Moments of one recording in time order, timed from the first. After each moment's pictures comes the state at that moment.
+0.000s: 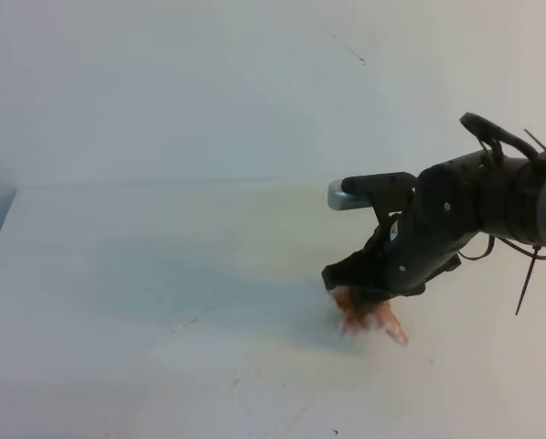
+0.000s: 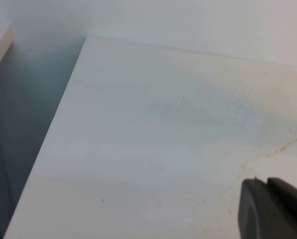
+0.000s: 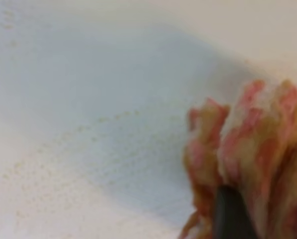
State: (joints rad) left arm -0.06 0.00 0.00 0.03 0.33 -0.30; right arm 0.58 1.94 -1.34 0.10 0.59 0.17
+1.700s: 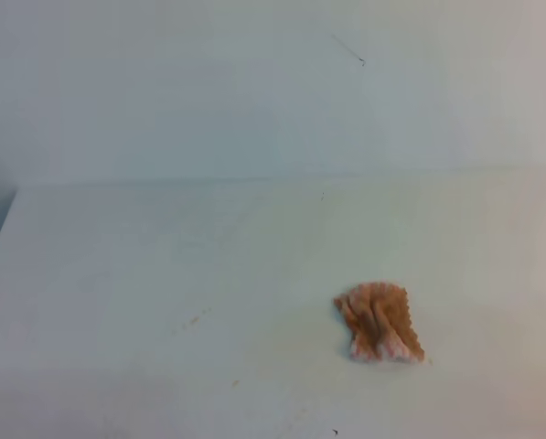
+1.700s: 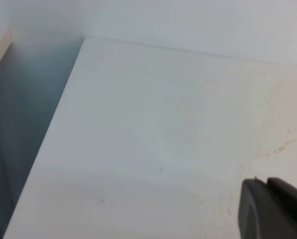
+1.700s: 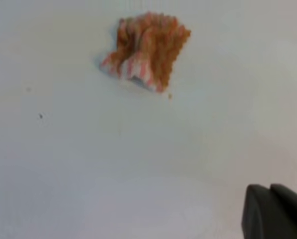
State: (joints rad) left arm -0.06 0.00 0.00 0.03 0.33 -0.30; right arm 0.56 0.49 -0.24 -0.26 0.42 0.30
